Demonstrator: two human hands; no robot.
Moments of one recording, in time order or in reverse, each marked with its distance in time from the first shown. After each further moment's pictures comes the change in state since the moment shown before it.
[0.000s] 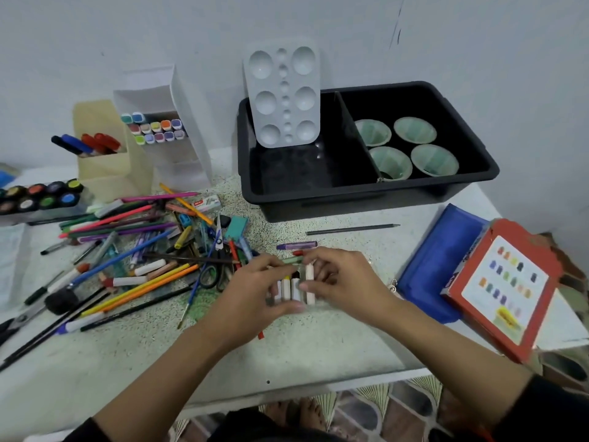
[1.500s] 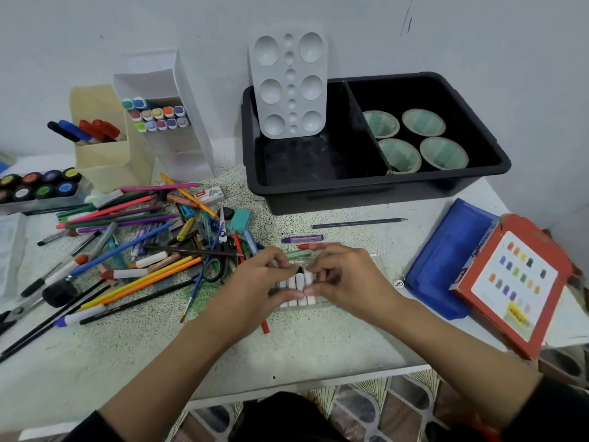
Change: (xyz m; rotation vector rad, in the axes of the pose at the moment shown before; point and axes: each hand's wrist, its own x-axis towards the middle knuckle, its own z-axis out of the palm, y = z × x) left_hand 0.000 -0.011 0.000 0.055 -0.057 0.031; right_hand -0.004 -0.005 0.003 -0.203 -0.027 -0.092
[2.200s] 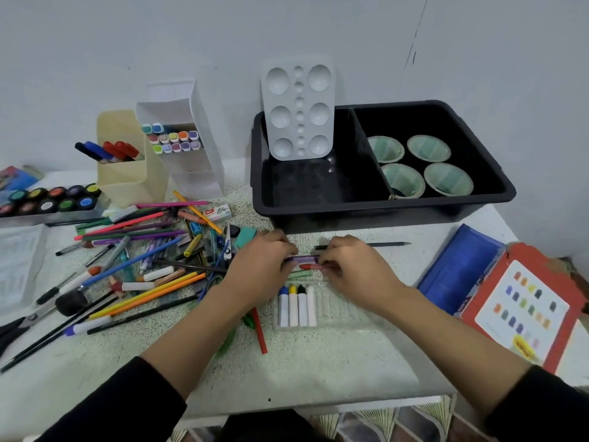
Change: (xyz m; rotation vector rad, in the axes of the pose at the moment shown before) left_hand 0.062 -0.007 -0.014 0.329 0.131 -0.074; right_hand 0.039 0.008 -0.027 -0.424 -0.028 -0.067
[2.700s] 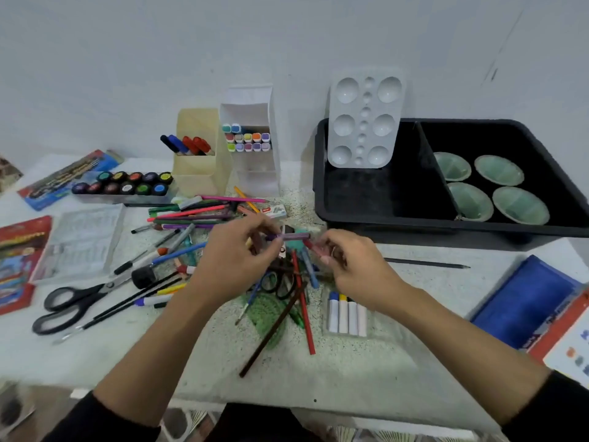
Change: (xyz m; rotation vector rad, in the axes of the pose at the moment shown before) left_hand -0.068 -0.045 -0.089 -0.365 0.330 -0.231; right_hand 0.045 -0.073 0.002 0.308 -0.060 -0.043
